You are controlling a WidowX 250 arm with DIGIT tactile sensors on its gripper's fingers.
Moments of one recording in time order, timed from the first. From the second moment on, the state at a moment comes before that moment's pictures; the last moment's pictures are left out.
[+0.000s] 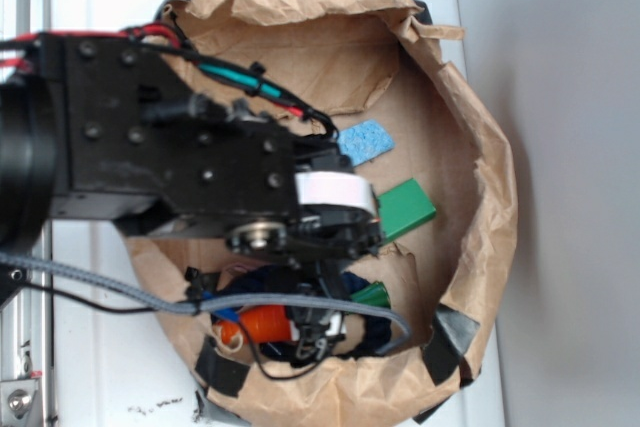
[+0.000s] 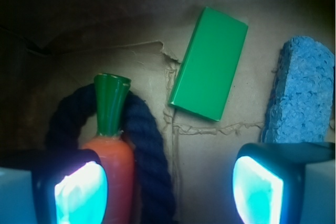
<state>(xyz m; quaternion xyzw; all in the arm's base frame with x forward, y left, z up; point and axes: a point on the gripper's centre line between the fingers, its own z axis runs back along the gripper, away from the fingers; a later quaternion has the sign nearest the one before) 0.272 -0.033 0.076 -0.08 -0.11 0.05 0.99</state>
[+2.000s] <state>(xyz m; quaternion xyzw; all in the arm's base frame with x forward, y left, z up) 0.314 -0.023 0.044 -0.09 -0.13 0.17 0.97</state>
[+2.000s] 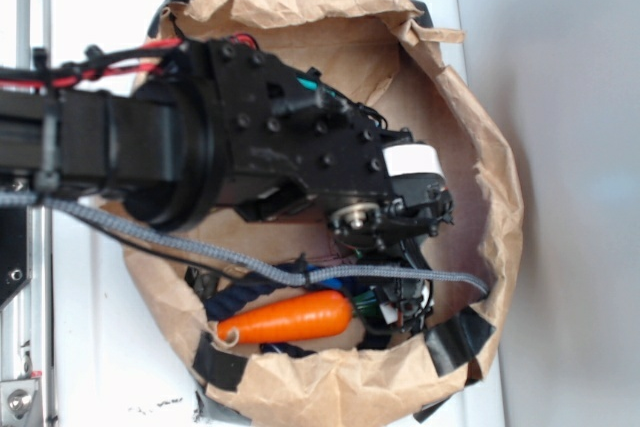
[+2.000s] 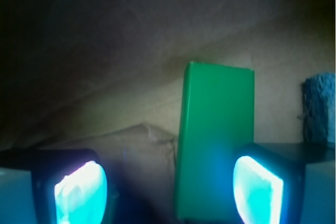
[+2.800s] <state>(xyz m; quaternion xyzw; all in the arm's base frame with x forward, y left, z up) 0.316 -0.019 0.060 -0.07 -0.08 0.17 0.98</state>
